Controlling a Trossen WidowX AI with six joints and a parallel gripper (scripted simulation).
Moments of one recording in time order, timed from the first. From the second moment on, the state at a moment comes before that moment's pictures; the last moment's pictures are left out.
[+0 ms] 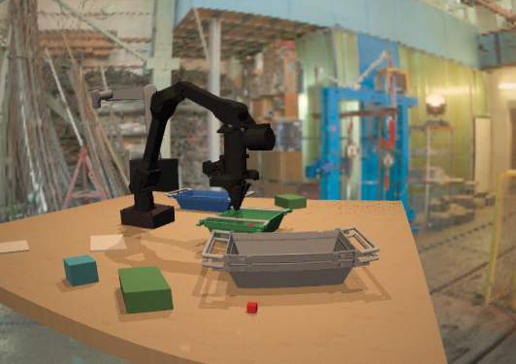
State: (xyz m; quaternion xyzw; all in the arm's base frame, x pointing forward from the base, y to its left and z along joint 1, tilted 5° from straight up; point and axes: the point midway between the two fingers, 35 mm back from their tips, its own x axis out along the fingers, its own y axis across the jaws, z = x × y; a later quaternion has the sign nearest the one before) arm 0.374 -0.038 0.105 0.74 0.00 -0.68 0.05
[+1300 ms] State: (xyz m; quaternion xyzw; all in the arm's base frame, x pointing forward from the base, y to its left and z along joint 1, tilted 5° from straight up) arm 0.374 -0.038 0.105 0.74 0.00 -0.68 0.05
